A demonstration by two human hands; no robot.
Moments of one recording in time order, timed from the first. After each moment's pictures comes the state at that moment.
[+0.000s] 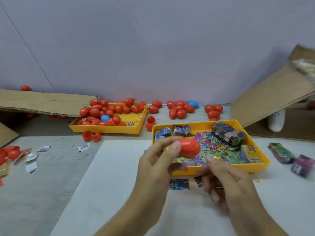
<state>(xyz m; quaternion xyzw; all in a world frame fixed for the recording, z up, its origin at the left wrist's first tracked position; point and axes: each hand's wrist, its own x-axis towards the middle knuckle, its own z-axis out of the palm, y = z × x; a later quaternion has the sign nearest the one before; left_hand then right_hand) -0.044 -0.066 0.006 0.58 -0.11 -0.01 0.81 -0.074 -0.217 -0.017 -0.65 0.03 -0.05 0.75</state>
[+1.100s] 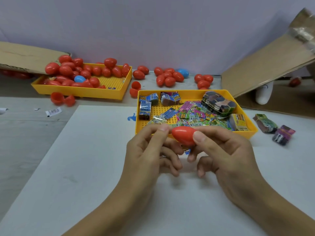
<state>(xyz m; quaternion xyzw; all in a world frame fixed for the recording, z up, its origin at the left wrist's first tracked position) -0.063 -0.069 -0.023 0.57 -0.06 -0.06 0.81 -0.082 -0.226 -0.021 -0.66 -0.06 -0.07 0.74</state>
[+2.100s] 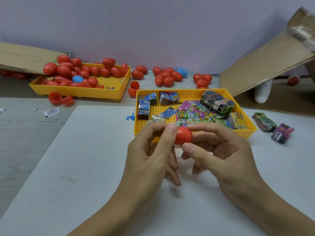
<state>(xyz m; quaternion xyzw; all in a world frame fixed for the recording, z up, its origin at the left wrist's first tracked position) -0.071 -0.071 -0.018 0.63 -0.08 -0.04 0.78 -0.086 -0.225 -0.020 -0.69 -0.09 -0.10 0.71</state>
